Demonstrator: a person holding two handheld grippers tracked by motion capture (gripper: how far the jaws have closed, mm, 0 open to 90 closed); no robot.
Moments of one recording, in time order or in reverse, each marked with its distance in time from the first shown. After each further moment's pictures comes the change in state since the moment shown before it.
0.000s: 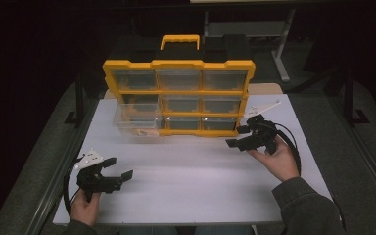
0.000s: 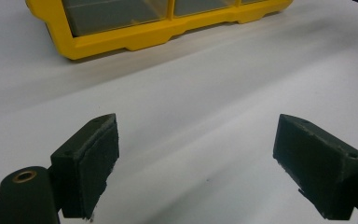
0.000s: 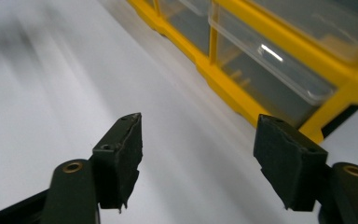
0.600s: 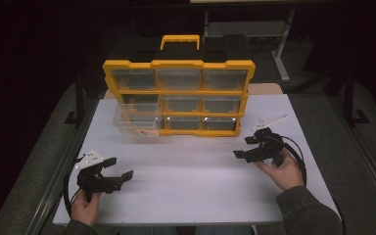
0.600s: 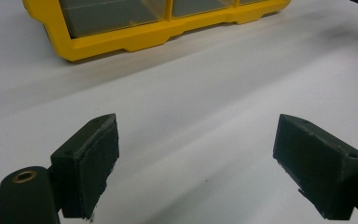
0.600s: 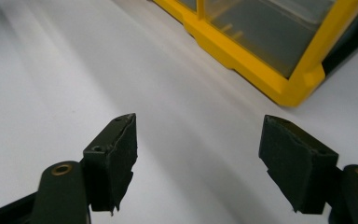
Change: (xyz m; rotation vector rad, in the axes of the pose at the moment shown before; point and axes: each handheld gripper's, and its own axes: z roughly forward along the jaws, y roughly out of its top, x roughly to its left) left arm -0.001 0.000 0.000 0.003 -0.003 0.006; right arm -0.006 -0.041 0.004 0.024 -0.035 0.040
